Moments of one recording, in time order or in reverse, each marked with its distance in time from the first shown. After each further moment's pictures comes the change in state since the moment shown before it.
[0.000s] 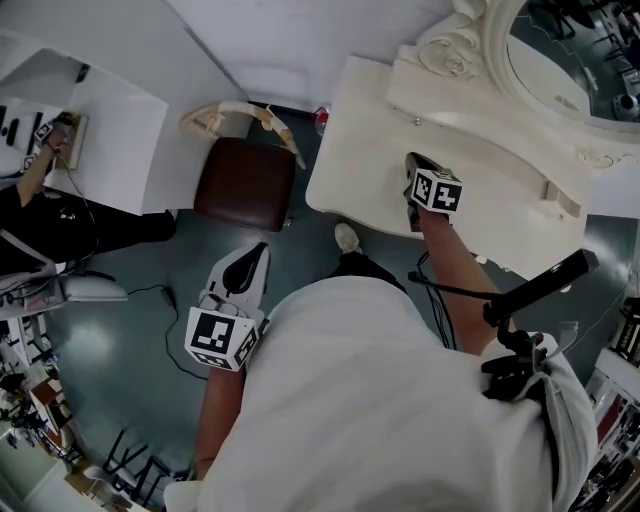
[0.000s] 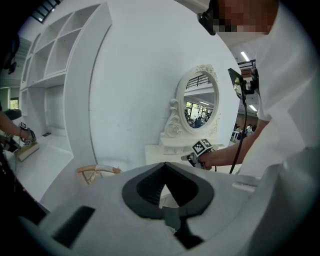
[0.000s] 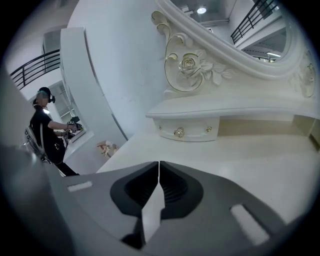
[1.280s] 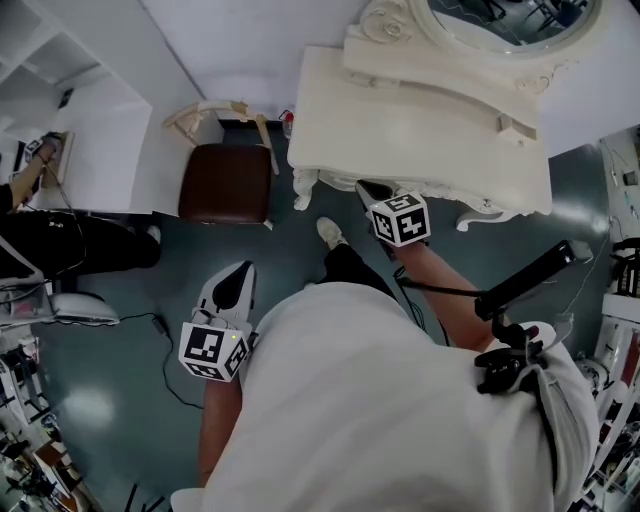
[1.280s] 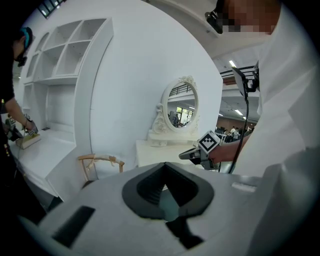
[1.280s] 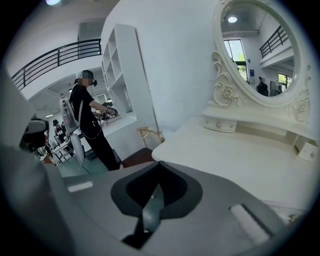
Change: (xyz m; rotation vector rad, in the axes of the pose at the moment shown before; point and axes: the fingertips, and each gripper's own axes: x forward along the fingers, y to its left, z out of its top) left arm -0.163 -0.039 -0.108 0.021 -0.055 -0.132; right arm -0.186 0.190 -0.131 -0.246 -0.004 0.130
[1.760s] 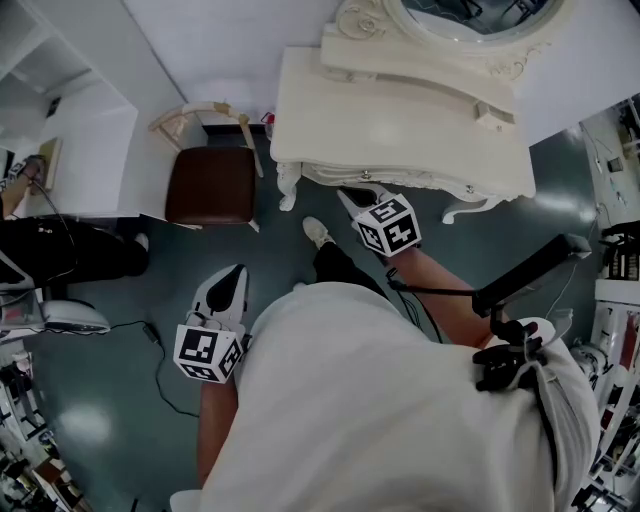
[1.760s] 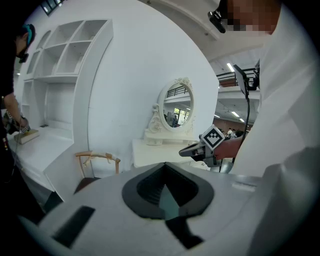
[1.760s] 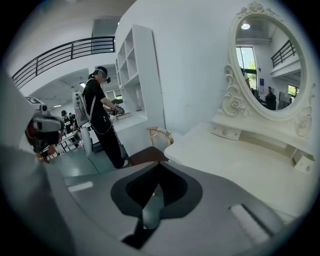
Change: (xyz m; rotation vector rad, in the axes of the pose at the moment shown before) left arm -0.022 -0.027 -0.029 -0.004 -0.013 -0.034; right arm -0.047 0.049 -0.015 -0.117 -0.013 0.041
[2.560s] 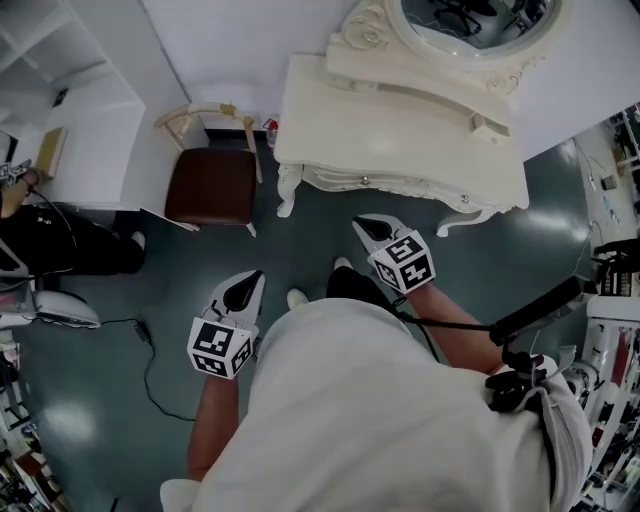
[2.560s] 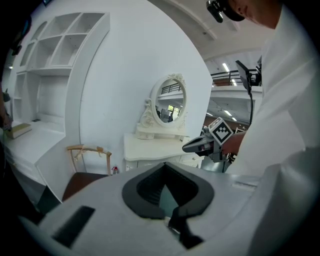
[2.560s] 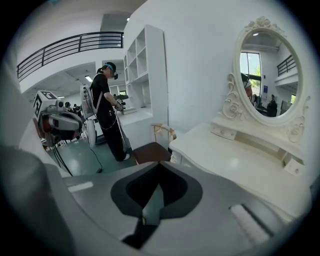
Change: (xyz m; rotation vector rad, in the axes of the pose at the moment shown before) left arm -0.002 -0.045 -0.038 0.011 0.050 -0.096; right arm -0.072 0.034 -0.045 -0.069 0.022 -0.014
